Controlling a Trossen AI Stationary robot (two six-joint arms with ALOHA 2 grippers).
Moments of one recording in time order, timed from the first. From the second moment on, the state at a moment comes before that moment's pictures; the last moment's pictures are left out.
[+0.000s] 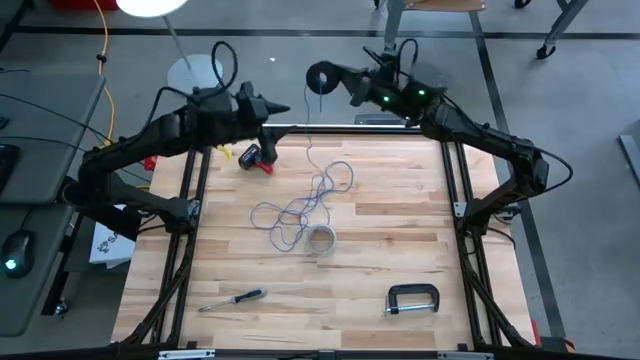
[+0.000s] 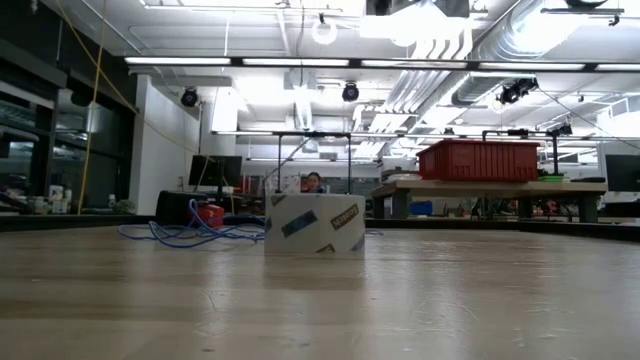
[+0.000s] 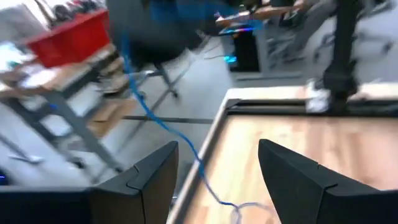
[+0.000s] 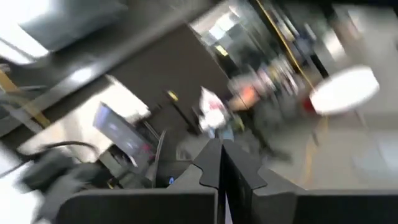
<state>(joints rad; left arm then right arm) 0.24 1.25 1.52 -0.53 -0.26 0.26 -0.40 1.52 1.58 0.09 0.05 0.66</state>
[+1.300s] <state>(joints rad) 0.39 1.34 1.28 -0.15 0.00 -0.24 -0.42 1.54 1.58 0.15 -0.06 0.70</state>
